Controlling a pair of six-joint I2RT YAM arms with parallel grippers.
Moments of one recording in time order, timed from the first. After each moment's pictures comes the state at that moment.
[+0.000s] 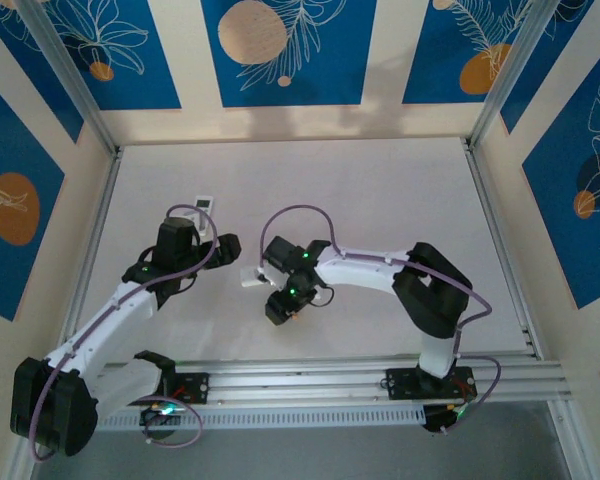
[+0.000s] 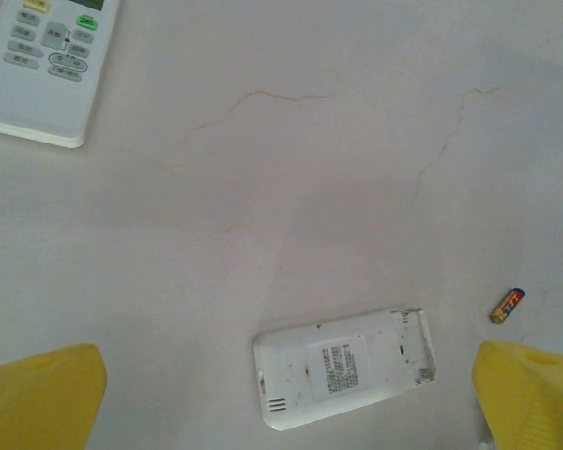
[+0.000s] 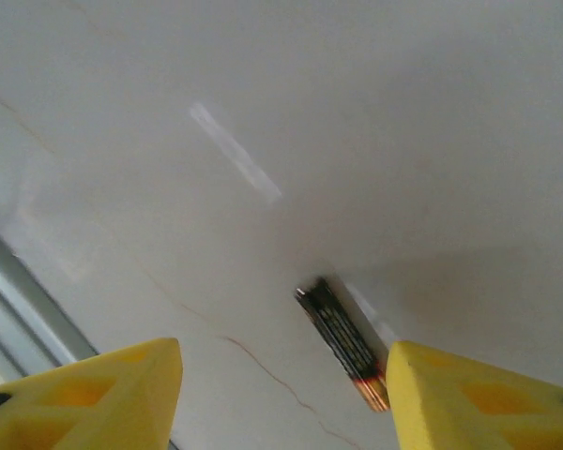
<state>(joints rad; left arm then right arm) -0.34 1.03 0.67 -0.35 0.08 -0.52 0.97 1.84 1.21 -0.75 -0.28 0.21</state>
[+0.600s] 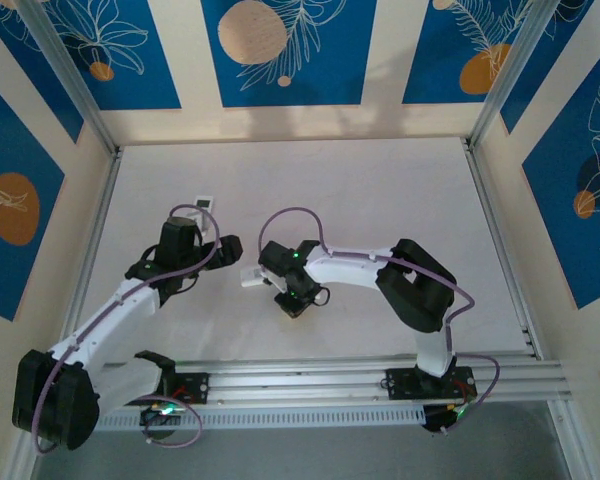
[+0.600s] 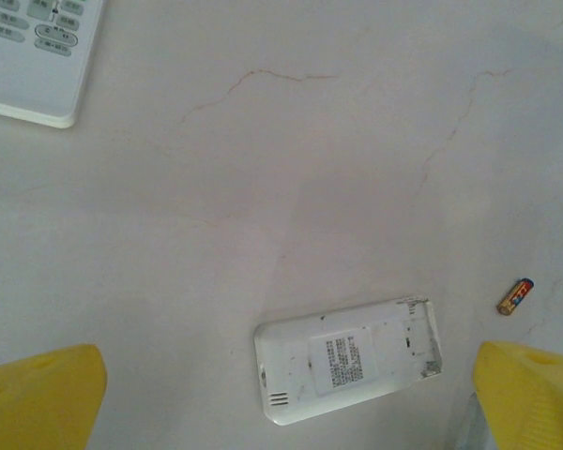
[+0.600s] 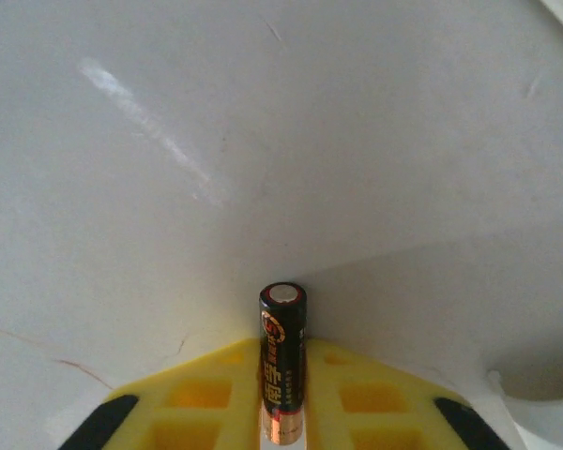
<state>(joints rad) -0.34 1.07 0.67 -0.35 0.09 -0.52 0.99 1.92 1.27 -0.84 -0.10 0.17</state>
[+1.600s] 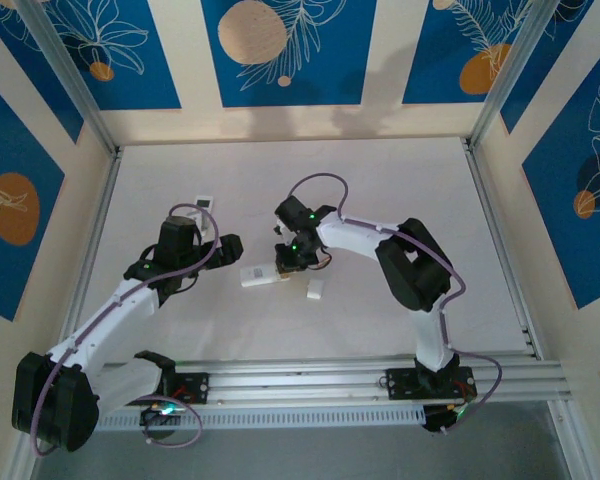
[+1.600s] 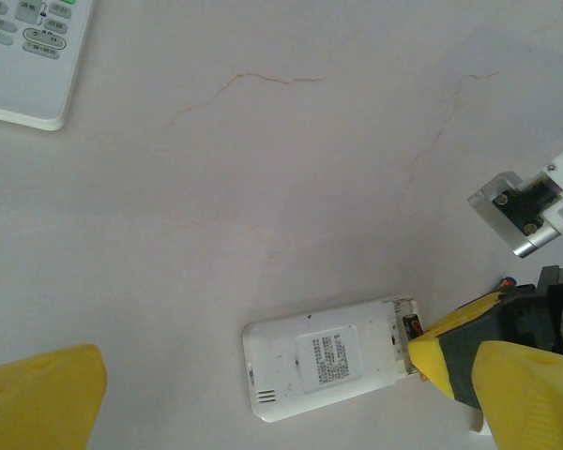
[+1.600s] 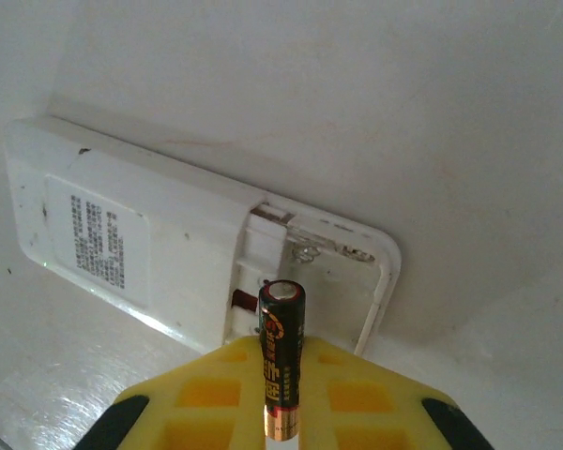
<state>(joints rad) -0.34 1.06 0.68 -0.36 0.10 -0.53 0.75 2.03 1.43 -0.69 -0.32 0.47</state>
